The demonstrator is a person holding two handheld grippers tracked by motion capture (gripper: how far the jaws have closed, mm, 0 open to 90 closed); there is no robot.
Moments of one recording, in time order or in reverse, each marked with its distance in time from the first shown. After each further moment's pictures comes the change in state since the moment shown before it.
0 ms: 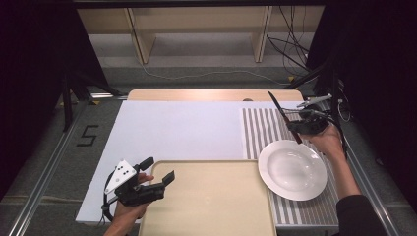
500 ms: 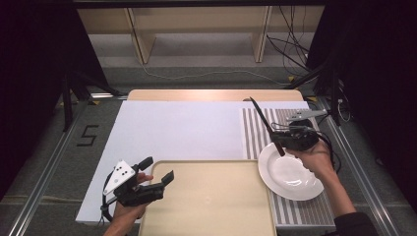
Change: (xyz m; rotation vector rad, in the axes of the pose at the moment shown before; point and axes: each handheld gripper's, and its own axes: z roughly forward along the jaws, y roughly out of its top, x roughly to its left) left arm -0.001 0.002 -0.003 -0.015 -0.001 0.004; right arm 0.072 -0.011 -0.027 -0.131 0.151 -0.025
